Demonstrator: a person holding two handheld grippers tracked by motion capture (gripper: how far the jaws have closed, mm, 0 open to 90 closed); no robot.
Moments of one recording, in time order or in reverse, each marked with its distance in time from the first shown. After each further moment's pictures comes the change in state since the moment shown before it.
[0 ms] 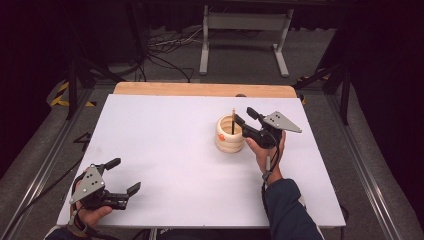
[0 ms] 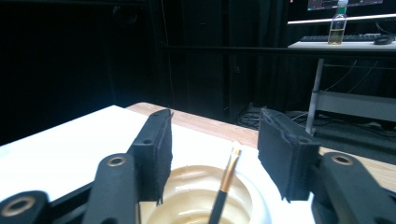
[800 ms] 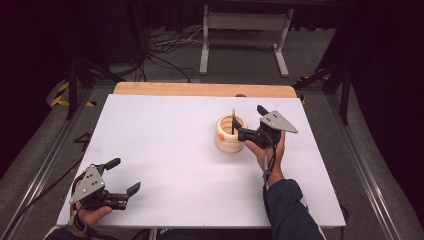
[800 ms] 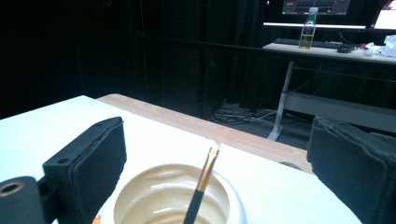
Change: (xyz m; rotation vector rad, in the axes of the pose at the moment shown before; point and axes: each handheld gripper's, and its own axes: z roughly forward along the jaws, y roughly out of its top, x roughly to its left) left arm 0.000 0.000 0.000 0.001 0.002 0.004; right arm 0.007 0.005 0.001 0.026 -0.110 -0.083
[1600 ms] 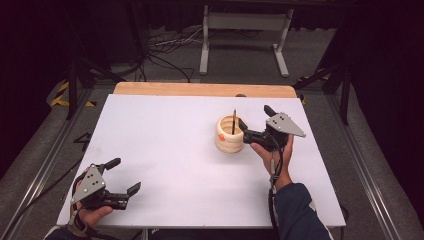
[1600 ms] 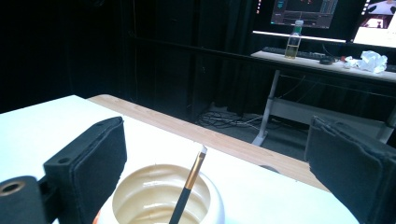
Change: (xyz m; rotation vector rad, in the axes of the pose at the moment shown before) left arm 0.000 0.000 0.000 0.014 0.006 0.017; right arm 0.000 0.013 -0.023 -0.007 -0.040 -0.049
